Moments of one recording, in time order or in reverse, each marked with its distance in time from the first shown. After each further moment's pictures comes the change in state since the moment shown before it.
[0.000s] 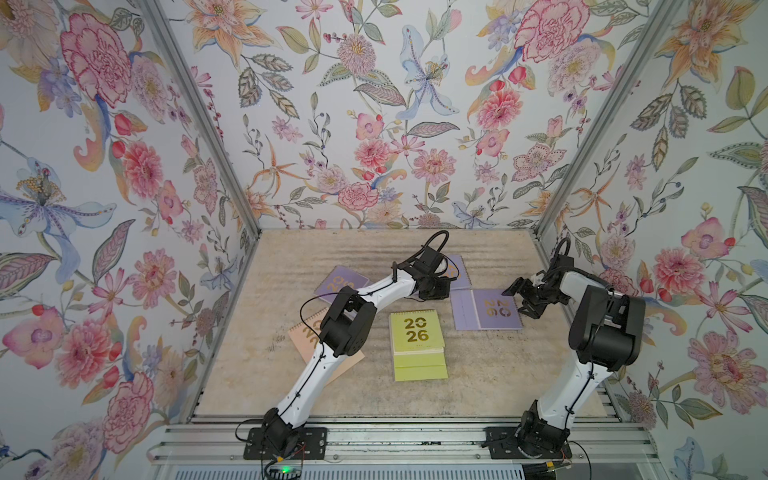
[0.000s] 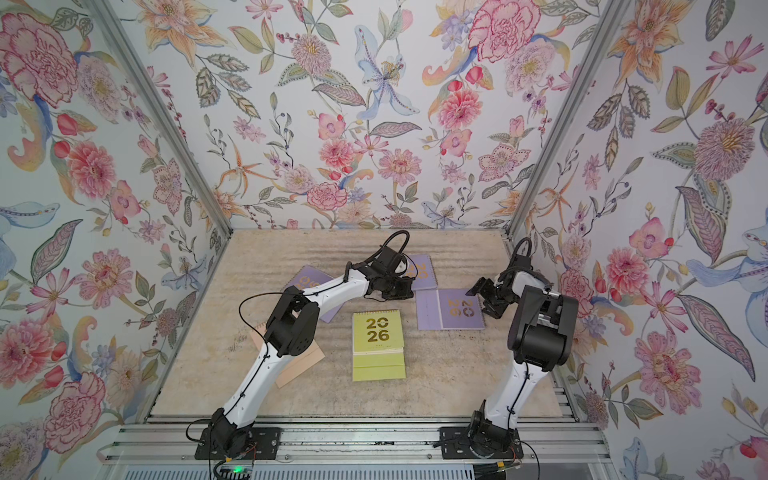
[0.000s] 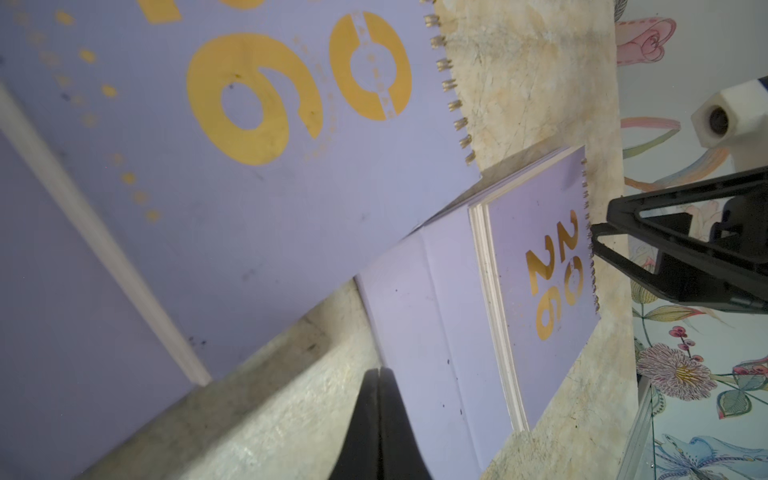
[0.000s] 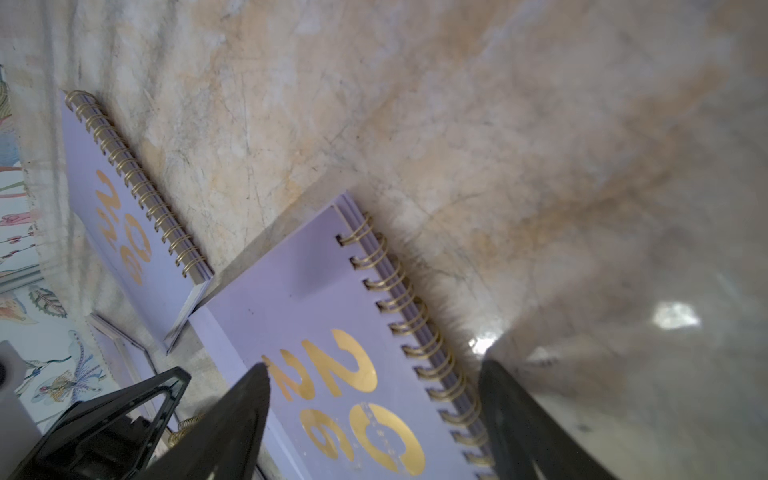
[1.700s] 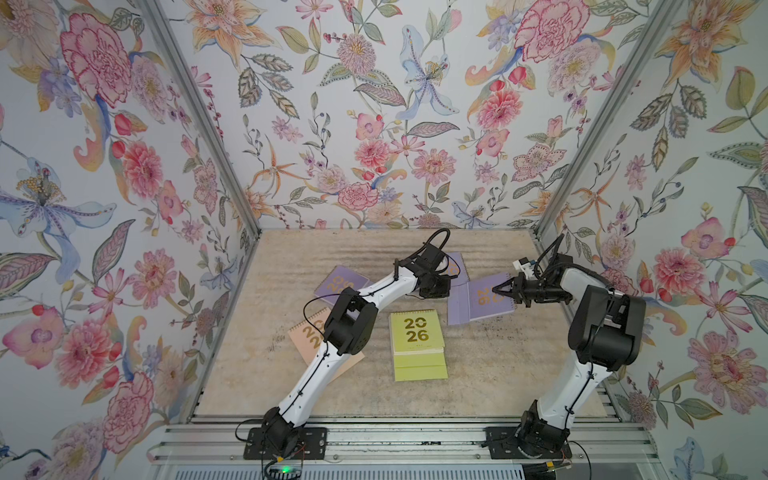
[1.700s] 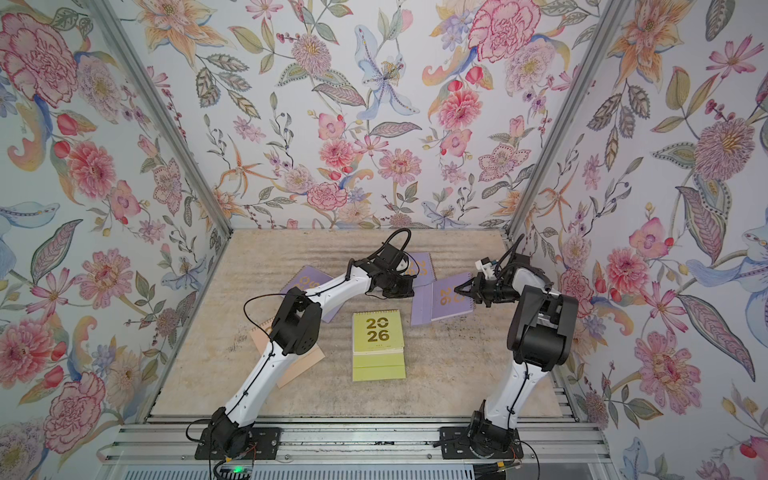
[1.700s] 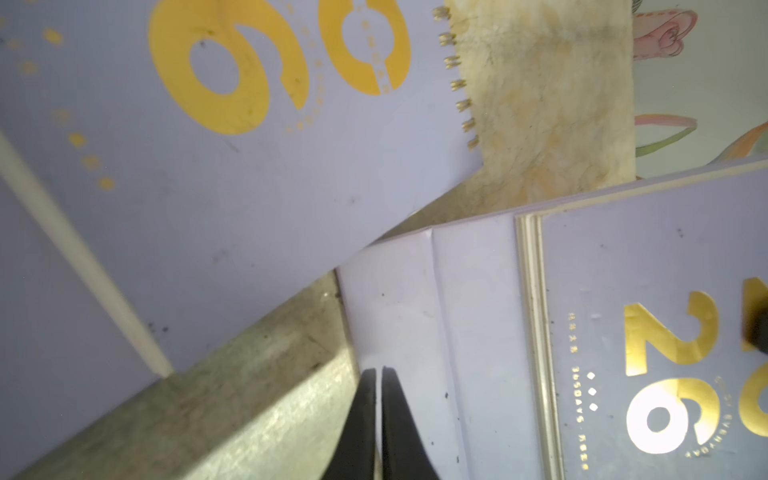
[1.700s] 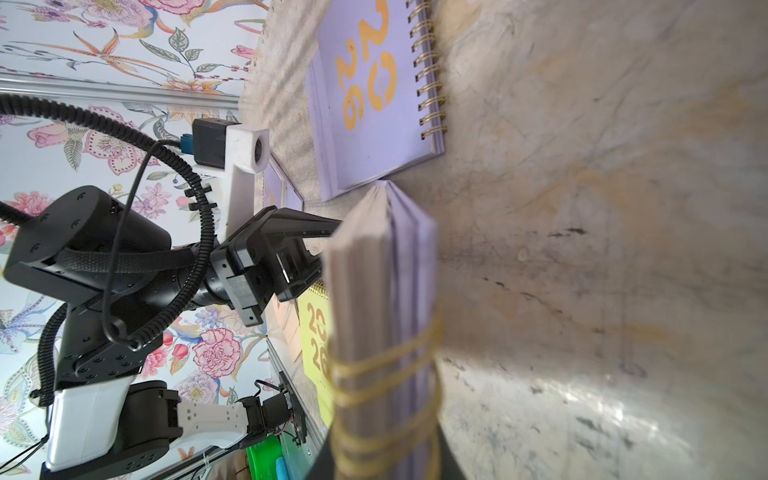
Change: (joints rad) left arm 0.019 0.035 0.129 -0.088 0.014 0.006; right arm 0.018 -0.034 0.053 -0.146 -0.490 -0.336
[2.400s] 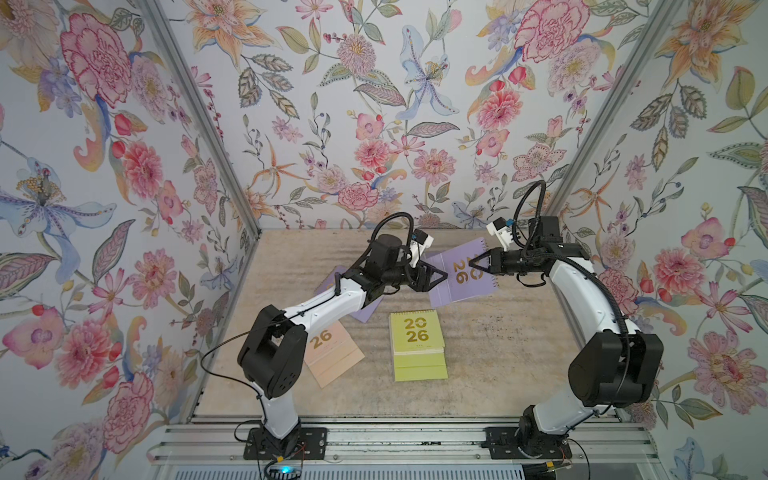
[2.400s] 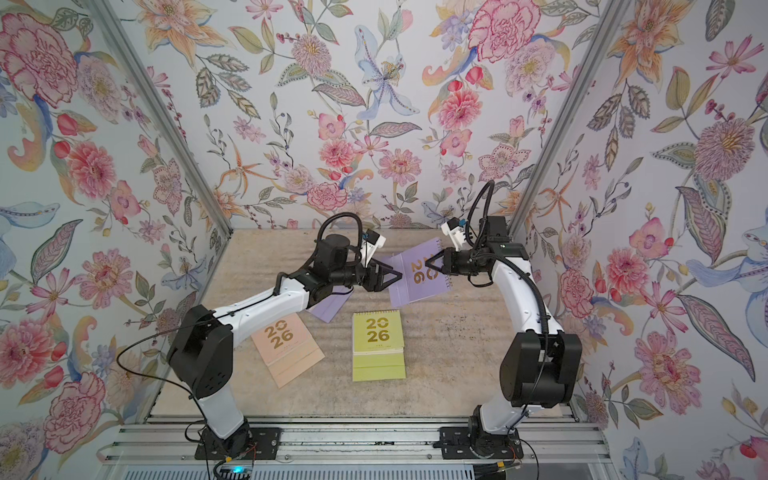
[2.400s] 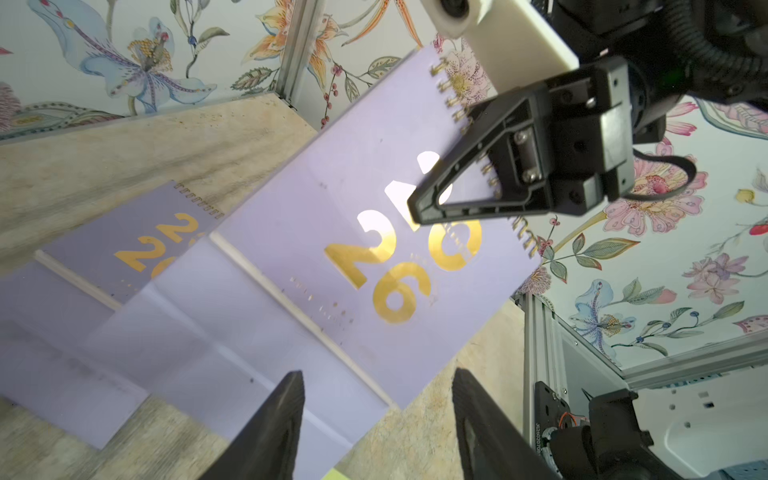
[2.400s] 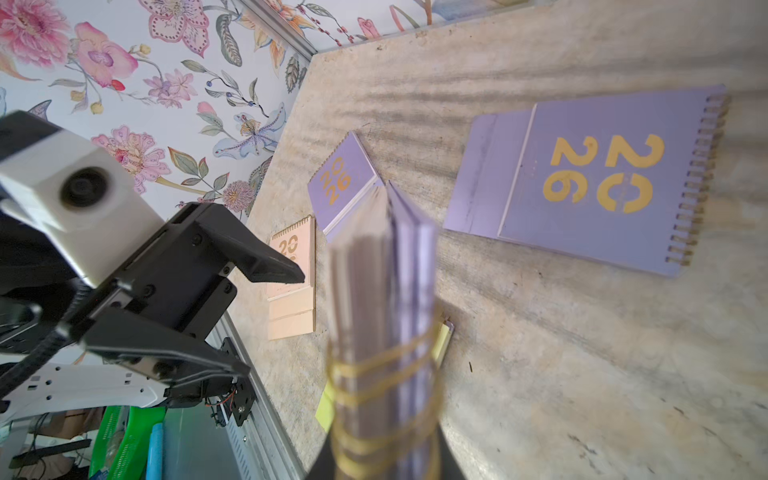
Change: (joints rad) left arm 0.106 -0.830 -1.015 0.814 0.223 0.279; right arm 0.307 -0.316 0.149 -0.011 0.119 -0.034
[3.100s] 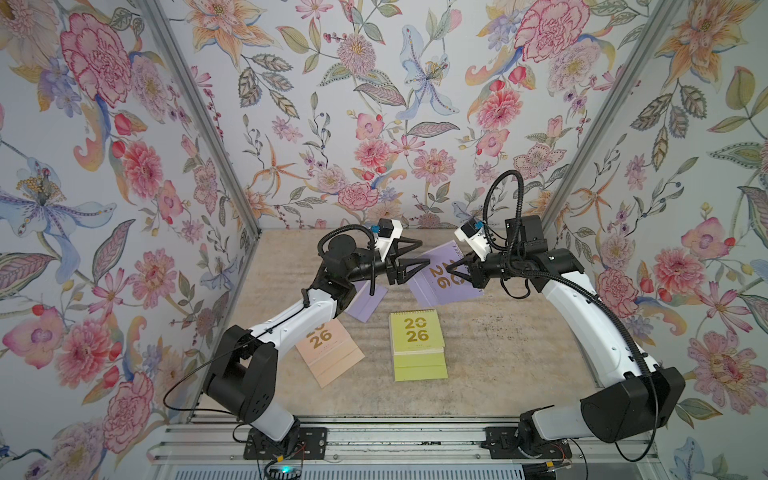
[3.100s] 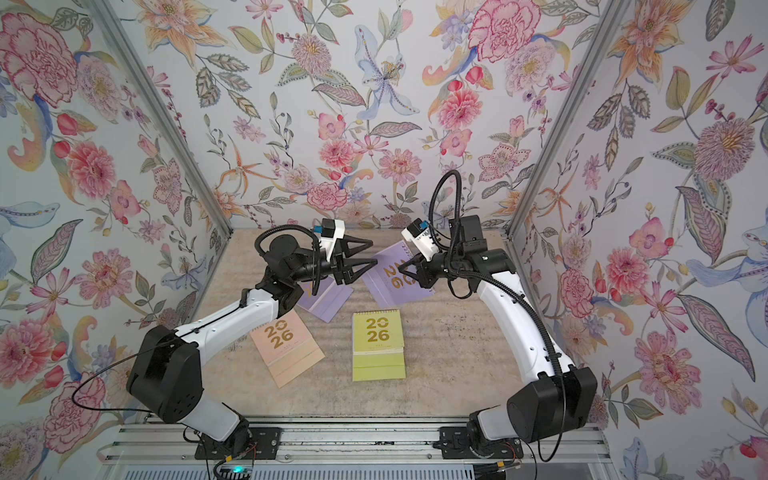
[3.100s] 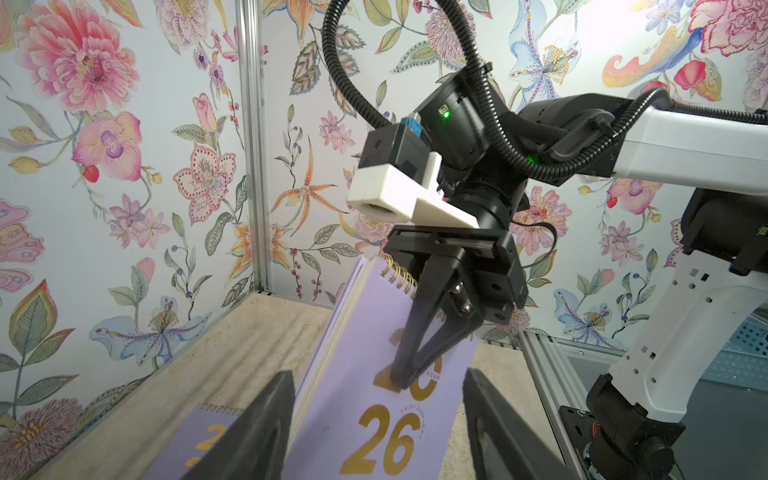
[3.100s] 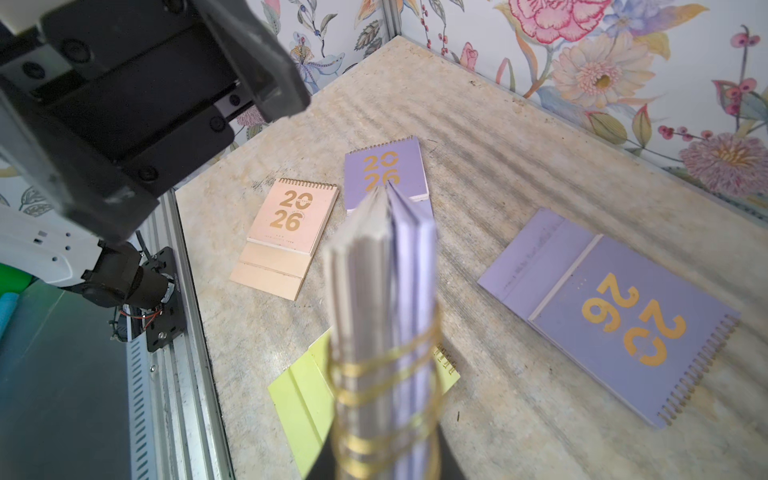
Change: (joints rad) left arm 0.100 -0.148 -0.083 0.406 0.251 0.138; right arm 0.277 -0.180 -0.029 0.006 0.143 -0.317
